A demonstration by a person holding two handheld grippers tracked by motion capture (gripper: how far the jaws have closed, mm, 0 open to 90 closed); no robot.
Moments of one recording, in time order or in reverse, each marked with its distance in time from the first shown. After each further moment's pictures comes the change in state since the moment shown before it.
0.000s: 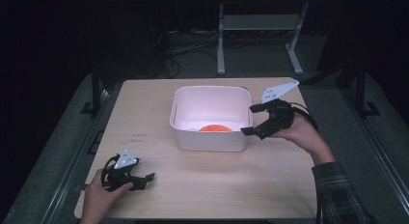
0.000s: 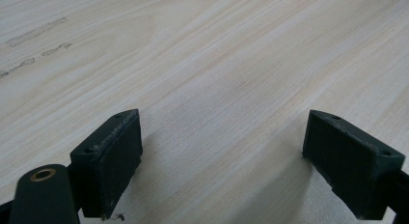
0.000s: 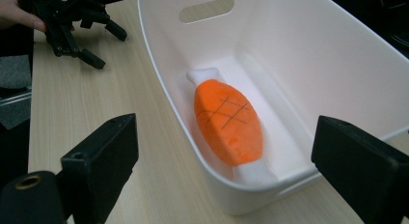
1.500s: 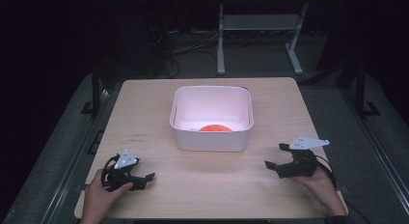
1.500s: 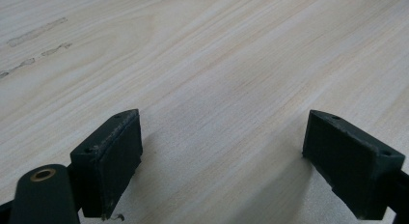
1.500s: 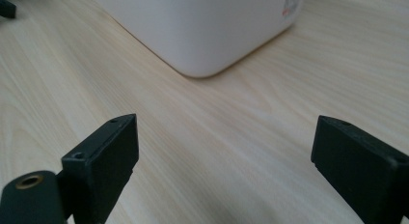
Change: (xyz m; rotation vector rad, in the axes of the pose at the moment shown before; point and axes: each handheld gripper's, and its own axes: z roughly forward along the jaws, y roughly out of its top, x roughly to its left) left arm 0.000 0.000 0.000 0.000 0.000 0.002; right arm 0.029 -0.164 0.002 -0.079 -0.238 0.234
